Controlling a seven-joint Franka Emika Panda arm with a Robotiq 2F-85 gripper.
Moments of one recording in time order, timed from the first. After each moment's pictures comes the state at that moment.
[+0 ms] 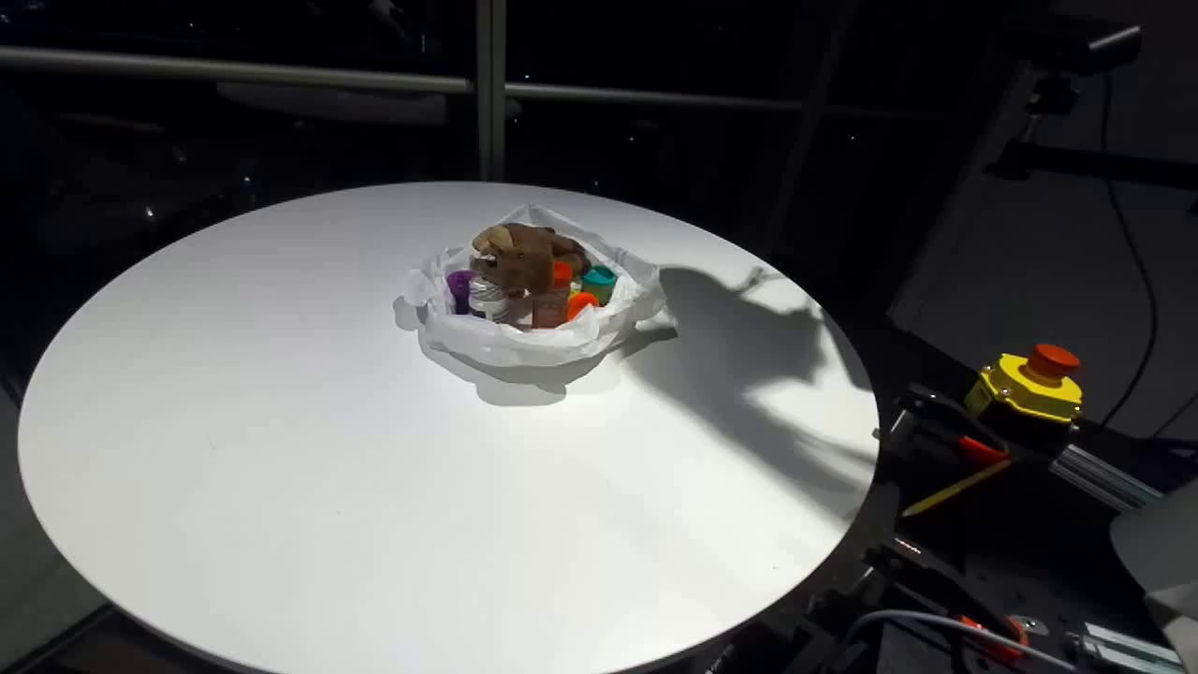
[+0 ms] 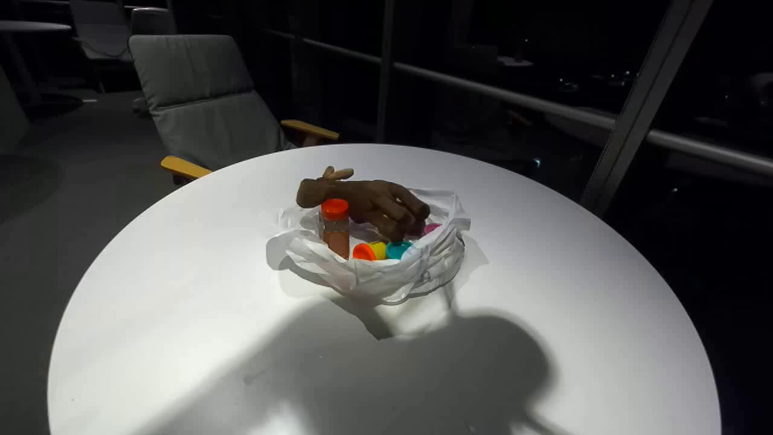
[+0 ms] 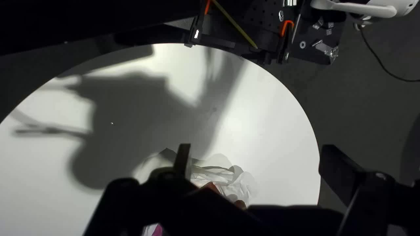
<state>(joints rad) 0.02 -0.47 -0.44 -2.14 0.01 1.50 -0.61</state>
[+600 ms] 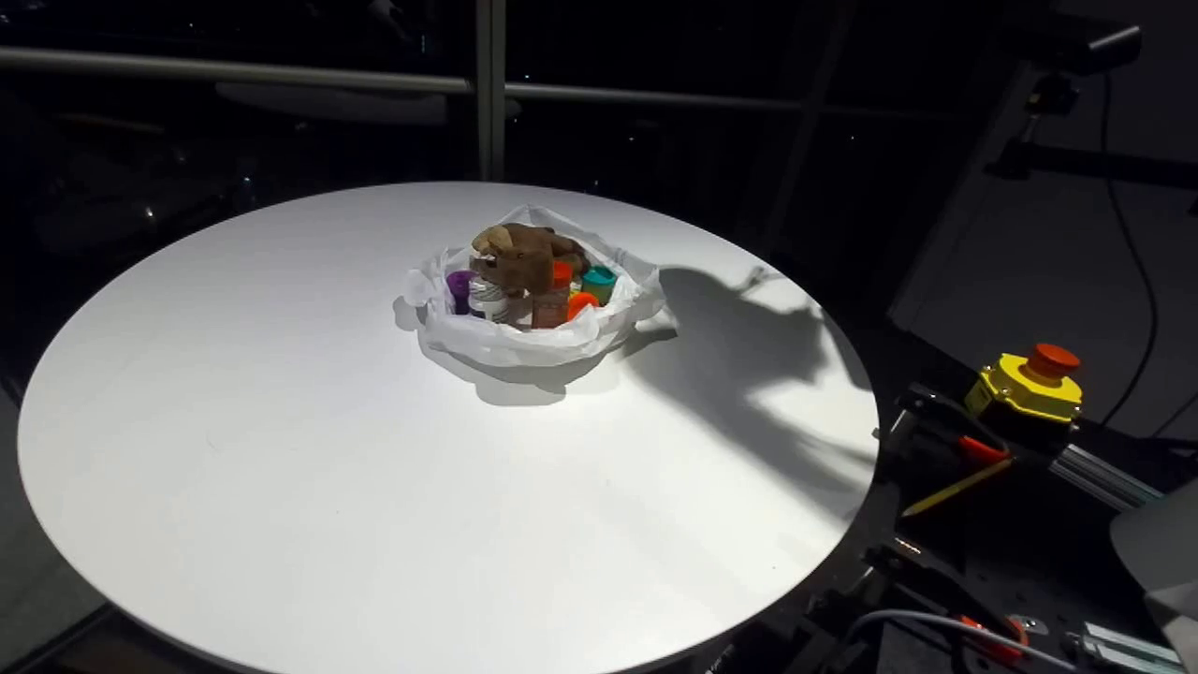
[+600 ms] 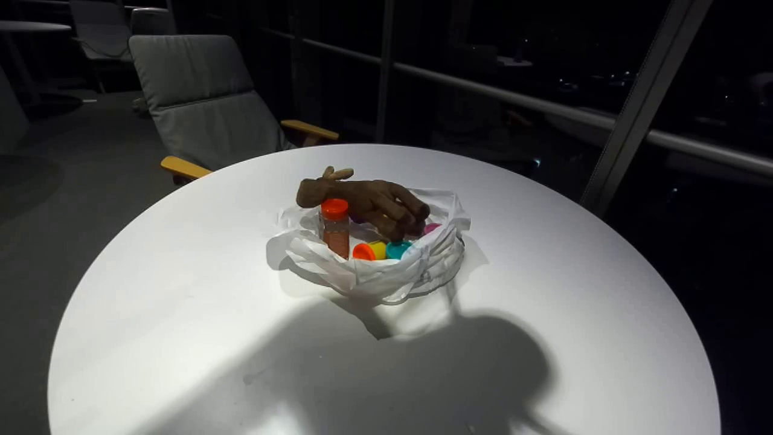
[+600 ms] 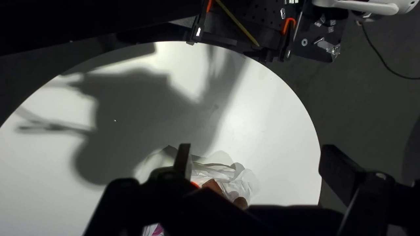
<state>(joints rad) 0.01 -0.47 -0.43 -2.13 0.02 1.50 -0.61</state>
